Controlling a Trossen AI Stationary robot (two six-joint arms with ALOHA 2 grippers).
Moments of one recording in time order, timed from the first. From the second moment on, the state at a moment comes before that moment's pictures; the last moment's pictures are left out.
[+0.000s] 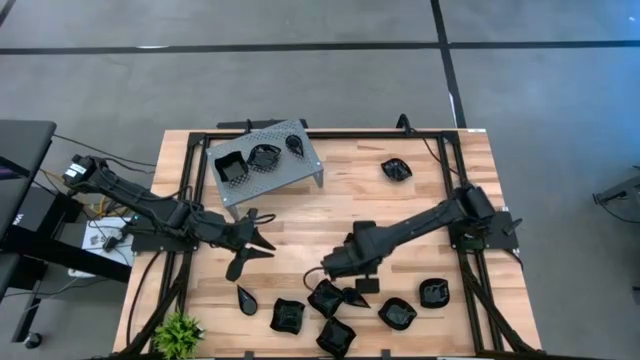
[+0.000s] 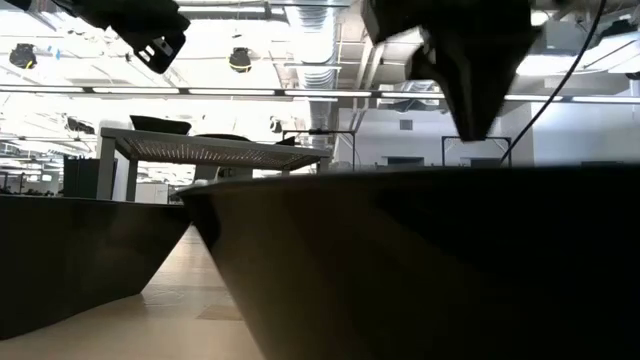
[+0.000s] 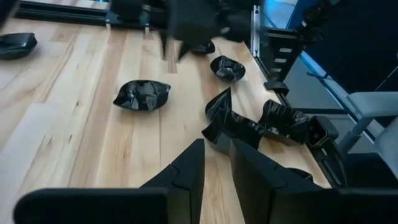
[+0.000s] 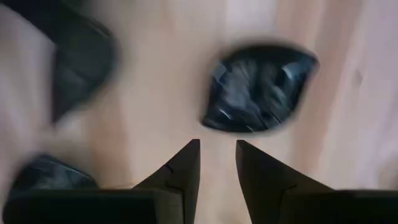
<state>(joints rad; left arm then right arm) -0.43 0.94 0.54 0.02 -0.16 -0.20 0.35 1.97 1.68 -1.31 0.10 0.34</state>
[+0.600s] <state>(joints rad) -0.42 0.94 0.54 0.02 -0.16 -0.20 0.42 1.45 0.90 -0.34 0.06 0.89</state>
